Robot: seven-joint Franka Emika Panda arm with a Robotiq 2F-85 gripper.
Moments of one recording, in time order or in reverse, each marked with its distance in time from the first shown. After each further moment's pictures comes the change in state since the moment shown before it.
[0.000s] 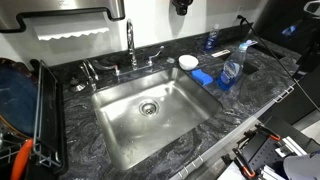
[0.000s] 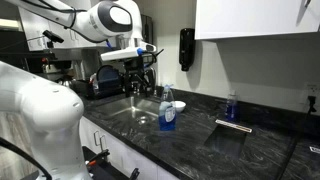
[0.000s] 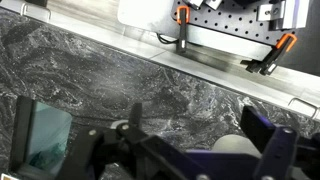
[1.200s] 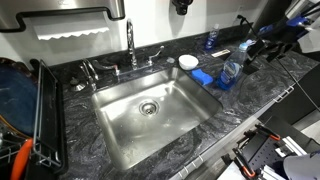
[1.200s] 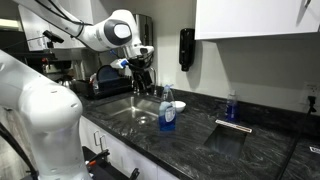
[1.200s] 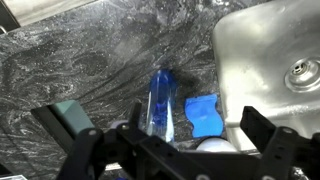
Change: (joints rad) arm -0.036 0.173 0.195 -0.001 0.138 0.433 0.710
